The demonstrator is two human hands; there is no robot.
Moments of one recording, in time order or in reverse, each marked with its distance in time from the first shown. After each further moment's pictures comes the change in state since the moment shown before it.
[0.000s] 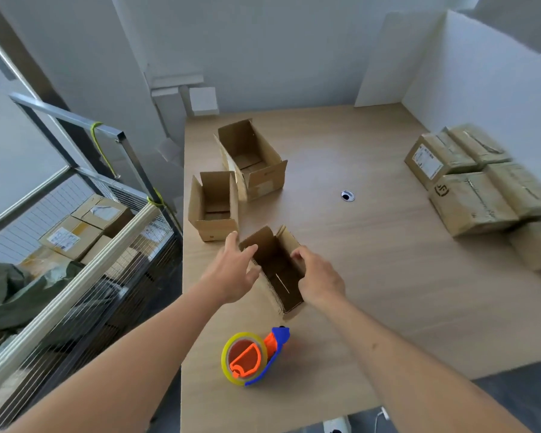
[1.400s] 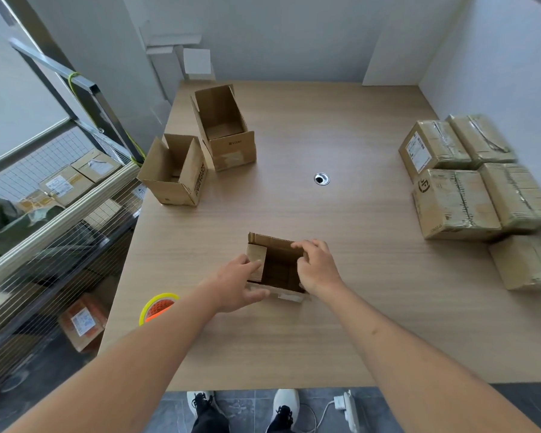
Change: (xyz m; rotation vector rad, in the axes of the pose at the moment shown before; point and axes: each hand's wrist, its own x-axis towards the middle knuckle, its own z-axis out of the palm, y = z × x) left_hand 0.006 0.172 0.121 -0.057 -0.158 -0.062; right_hand 0.037 0.200 -0.059 0.264 -0.109 -0.114
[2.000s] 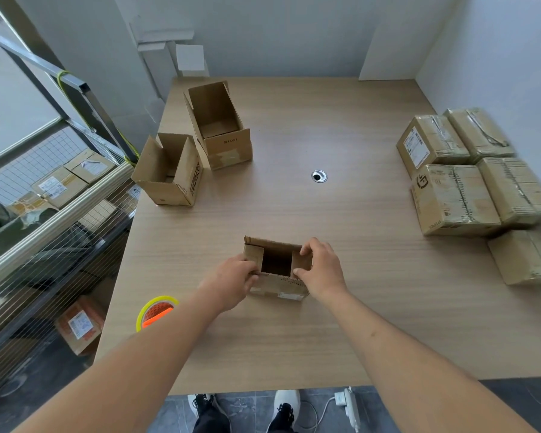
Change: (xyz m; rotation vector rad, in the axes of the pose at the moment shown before) left_hand 0.014 -0.006 0.005 0.015 0.102 0.023; right_hand 0.004 0.019 0.001 -0.068 0.111 -0.026
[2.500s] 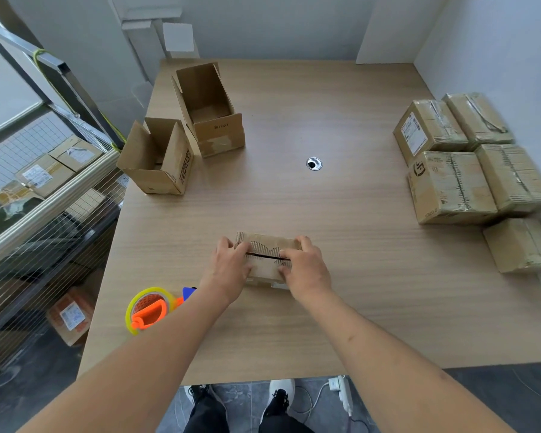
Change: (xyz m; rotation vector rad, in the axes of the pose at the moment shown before) left_hand 0.013 0.007 0.031 -0.157 0.206 -0.181; right_hand -0.007 0.003 0.027 -0.241 -0.071 -0.055
